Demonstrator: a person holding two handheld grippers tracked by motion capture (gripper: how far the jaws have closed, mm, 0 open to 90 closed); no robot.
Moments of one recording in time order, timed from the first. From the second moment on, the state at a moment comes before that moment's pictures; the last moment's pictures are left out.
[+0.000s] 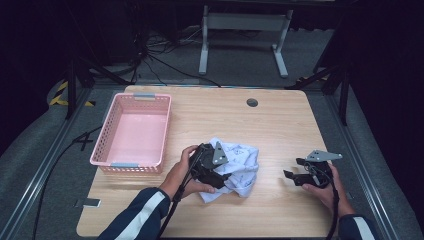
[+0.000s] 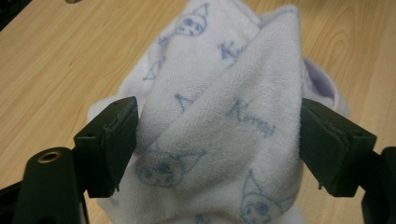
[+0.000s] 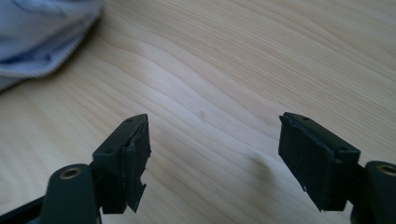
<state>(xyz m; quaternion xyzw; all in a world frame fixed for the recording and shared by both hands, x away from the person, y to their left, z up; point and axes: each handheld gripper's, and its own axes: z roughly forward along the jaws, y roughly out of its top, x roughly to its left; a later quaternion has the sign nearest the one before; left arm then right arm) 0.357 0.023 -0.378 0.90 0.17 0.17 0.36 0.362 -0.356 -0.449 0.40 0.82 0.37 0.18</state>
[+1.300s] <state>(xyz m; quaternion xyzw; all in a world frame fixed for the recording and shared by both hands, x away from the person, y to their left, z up) 0.335 0.075 -0.460 0.91 0.21 0.13 0.33 0.338 -0.238 -0.446 0.21 0.89 0.36 0.17</state>
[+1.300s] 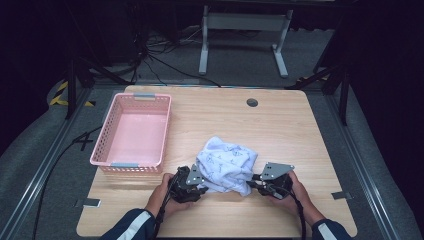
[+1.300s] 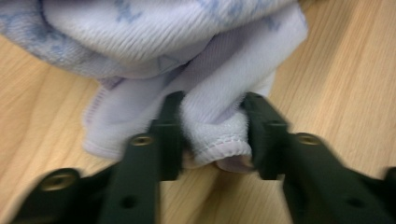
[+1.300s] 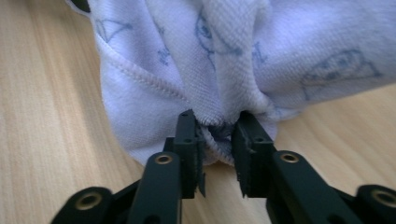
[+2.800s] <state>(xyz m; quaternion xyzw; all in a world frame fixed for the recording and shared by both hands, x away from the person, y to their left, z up) 0.279 0.203 -0.421 0.83 0.33 0.19 0.41 0.376 -0.355 -0.403 0.41 0.77 0.41 0.26</state>
